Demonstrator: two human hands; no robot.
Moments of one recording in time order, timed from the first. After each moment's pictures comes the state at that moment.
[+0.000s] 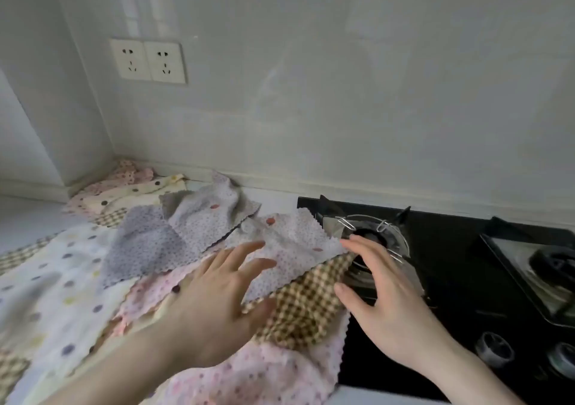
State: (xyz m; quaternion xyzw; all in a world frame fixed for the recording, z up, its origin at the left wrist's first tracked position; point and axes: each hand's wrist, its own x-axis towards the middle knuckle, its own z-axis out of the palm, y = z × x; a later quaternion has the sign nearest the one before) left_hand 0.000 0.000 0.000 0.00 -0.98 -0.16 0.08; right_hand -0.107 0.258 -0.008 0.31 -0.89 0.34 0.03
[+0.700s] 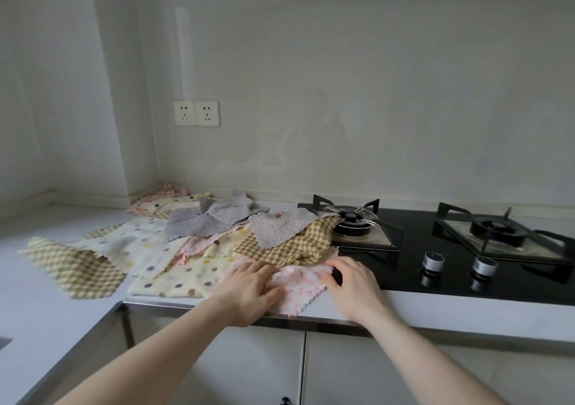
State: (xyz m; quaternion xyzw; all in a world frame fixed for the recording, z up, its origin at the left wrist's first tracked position) left_hand 0.084 0.031 -0.109 0.01 -0.99 -0.09 0.07; right_hand -0.022 0.264 -0.127 0.24 -0.93 0.23 0.14
